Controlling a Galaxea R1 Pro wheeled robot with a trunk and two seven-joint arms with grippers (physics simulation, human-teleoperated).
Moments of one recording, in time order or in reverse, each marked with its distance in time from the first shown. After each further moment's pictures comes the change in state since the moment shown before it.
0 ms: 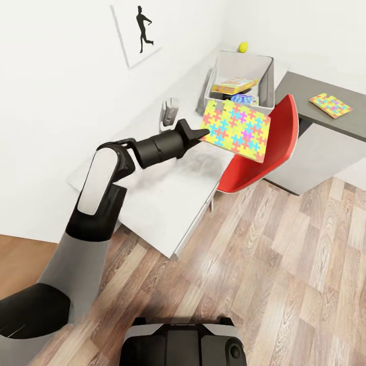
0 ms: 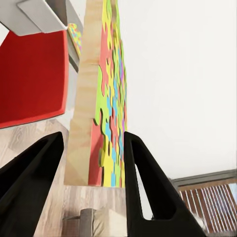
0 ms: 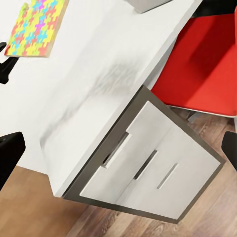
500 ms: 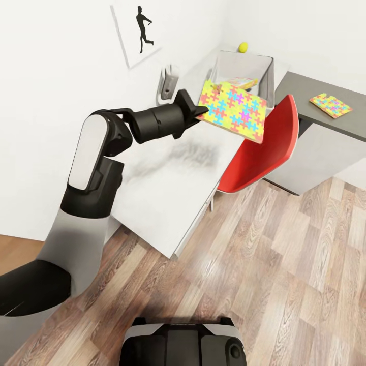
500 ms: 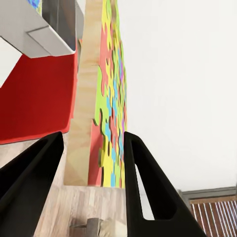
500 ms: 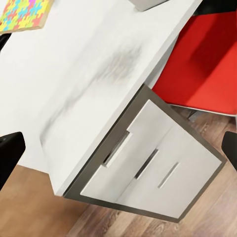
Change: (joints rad) left arm -0.155 -0.009 0.000 0.031 0.142 -0.041 0.235; right arm 0.000 0.001 0.008 0.000 0.000 -0.002 0.000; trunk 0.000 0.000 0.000
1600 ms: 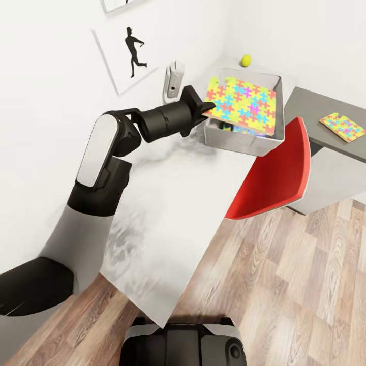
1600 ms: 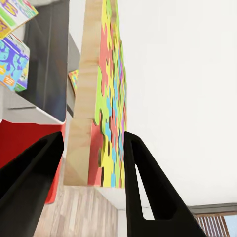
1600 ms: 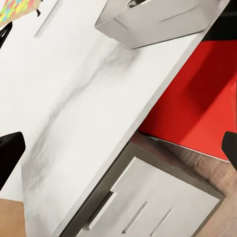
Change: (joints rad) left arm -0.016 -0.017 -0.034 0.053 0.039 -0.089 -0.050; right arm 0.000 0.006 0.003 0.000 0.000 -0.001 0.000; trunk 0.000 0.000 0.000
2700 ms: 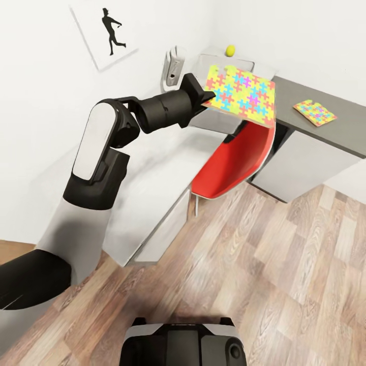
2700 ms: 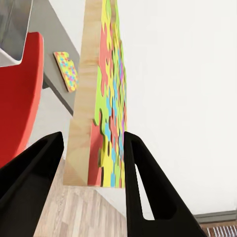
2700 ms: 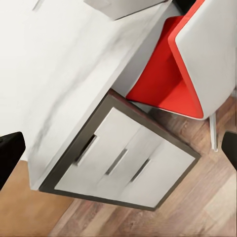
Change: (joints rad) left arm -0.050 0.011 -0.022 -0.009 -0.027 -0.020 0.016; right arm -0.019 -0.007 0.061 -0.001 0.007 0.009 -0.037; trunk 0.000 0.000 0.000
